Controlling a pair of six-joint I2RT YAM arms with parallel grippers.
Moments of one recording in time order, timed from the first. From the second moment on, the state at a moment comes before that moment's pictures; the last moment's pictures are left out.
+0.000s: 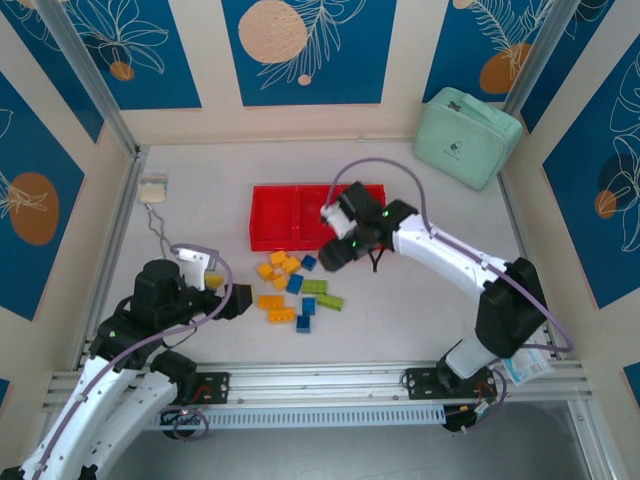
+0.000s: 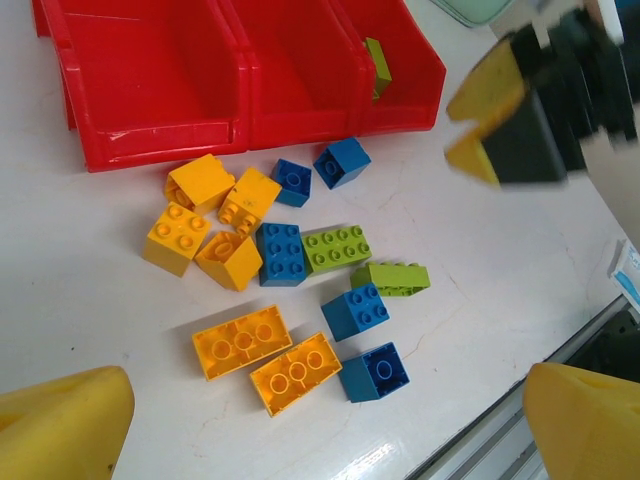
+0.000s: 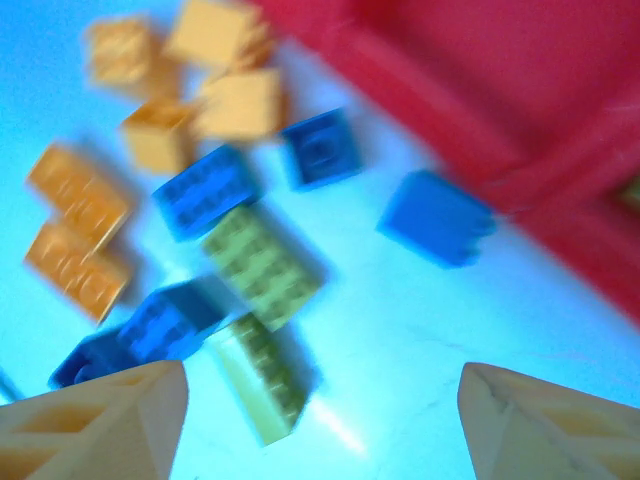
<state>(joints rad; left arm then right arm) -0.44 0.48 0.67 -0.77 0.32 -0.36 0.72 1.53 1.23 -0.83 -0.16 0.01</state>
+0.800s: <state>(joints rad) -0.45 0.46 0.66 -0.76 0.32 -0.36 0.90 1.62 0.99 -0.72 -0.16 -0.25</state>
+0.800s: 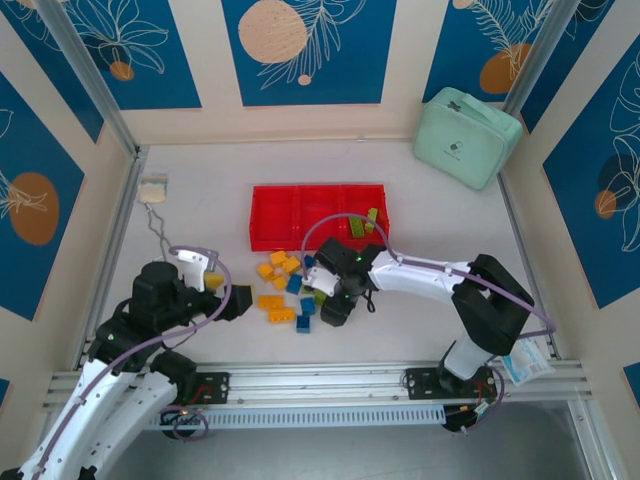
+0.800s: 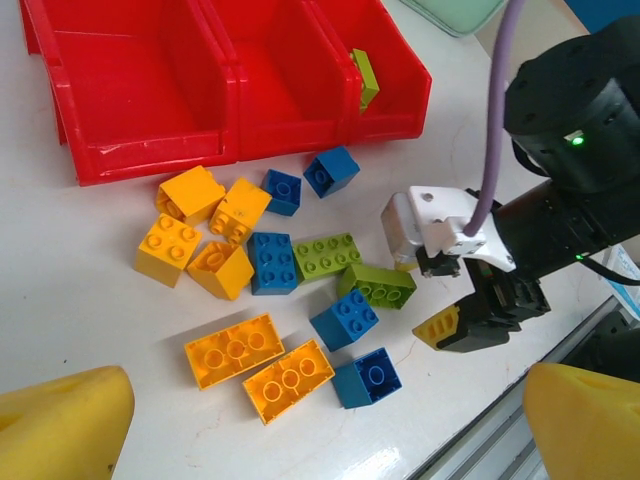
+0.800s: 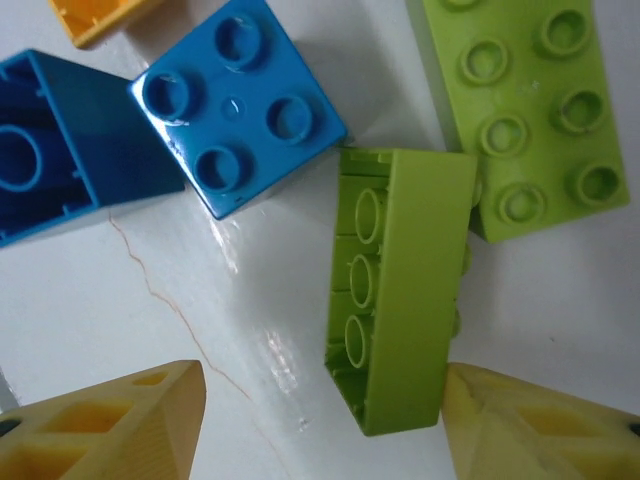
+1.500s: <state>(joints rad) -0.46 0.46 0.66 -0.76 0.34 -0.36 0.90 1.75 1.05 -0.74 -0.11 -0.18</state>
